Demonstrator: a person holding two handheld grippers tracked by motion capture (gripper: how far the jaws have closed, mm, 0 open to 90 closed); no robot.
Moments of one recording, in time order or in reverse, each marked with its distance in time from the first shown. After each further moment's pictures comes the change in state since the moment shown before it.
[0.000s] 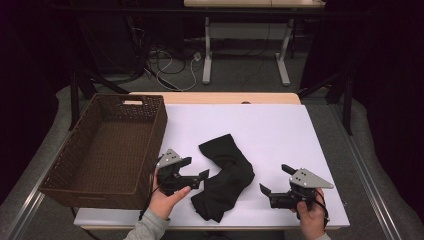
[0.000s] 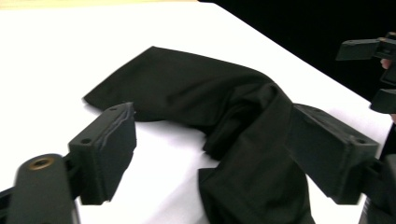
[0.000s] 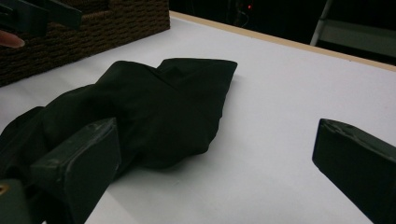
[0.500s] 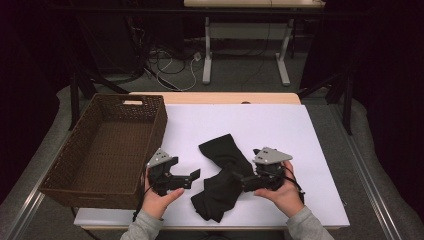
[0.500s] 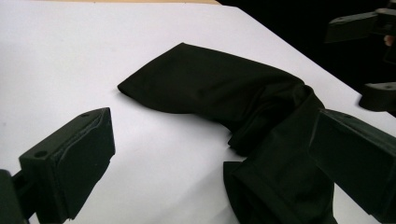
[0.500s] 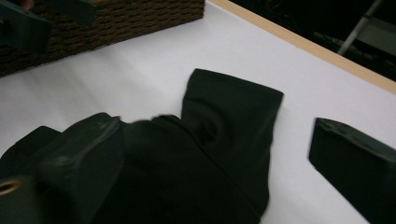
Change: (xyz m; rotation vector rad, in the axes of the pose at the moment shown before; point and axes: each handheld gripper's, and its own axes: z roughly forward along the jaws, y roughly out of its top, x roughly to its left) left arm 0.013 -0.006 -0.005 -0.008 0.035 -0.041; right arm 0.034 0.056 0.068 0.139 0.082 -0.168
